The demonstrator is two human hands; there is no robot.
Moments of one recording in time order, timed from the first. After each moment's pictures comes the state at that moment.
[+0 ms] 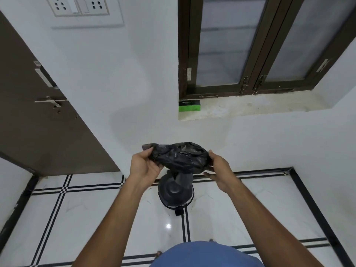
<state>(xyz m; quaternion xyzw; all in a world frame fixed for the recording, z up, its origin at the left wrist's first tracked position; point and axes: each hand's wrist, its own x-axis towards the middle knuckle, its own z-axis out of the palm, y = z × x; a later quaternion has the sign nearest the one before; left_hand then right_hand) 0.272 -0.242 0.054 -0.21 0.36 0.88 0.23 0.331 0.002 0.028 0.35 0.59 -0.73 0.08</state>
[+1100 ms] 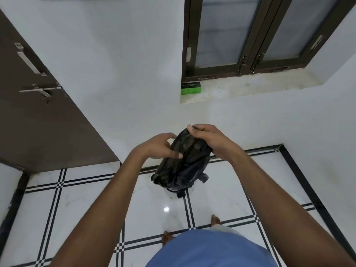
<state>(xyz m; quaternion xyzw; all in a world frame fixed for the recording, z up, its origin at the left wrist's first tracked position) 0.228 -0.280 0.065 0.20 0.84 0.33 0.38 0.316 -0.060 0.081 0.13 0.70 -0.69 0.10</state>
